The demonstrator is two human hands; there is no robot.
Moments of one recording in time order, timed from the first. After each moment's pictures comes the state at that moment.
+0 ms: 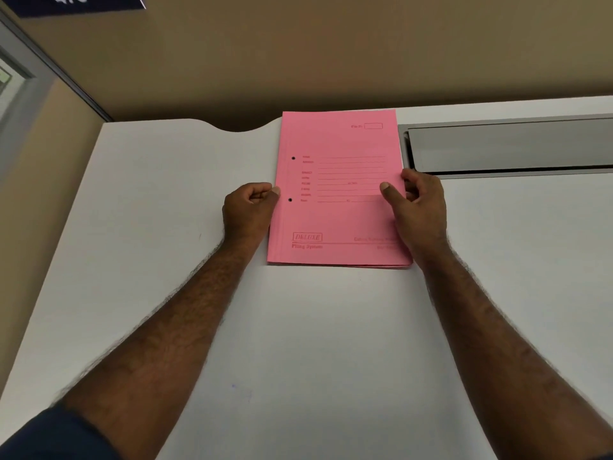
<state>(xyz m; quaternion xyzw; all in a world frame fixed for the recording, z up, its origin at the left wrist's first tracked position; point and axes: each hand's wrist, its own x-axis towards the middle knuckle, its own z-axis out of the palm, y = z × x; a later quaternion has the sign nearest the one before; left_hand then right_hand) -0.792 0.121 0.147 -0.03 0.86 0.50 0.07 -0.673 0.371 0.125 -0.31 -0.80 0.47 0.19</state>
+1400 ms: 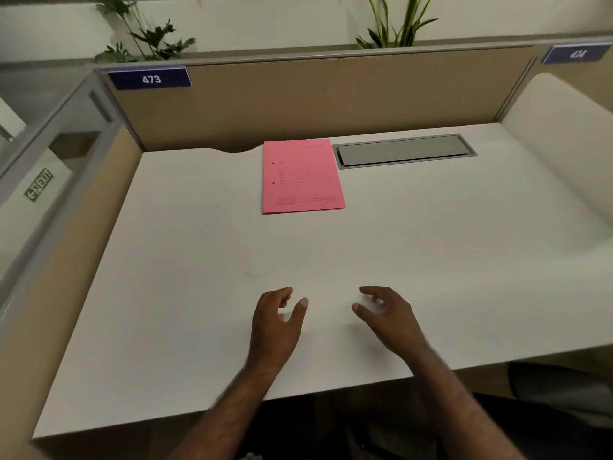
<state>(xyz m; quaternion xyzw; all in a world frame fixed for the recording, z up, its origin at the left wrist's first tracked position) -0.403 -0.029 0.165 0.13 0.85 0.51 0.07 -0.287 0.187 0.169 -0.34 -0.80 0.48 0.06</state>
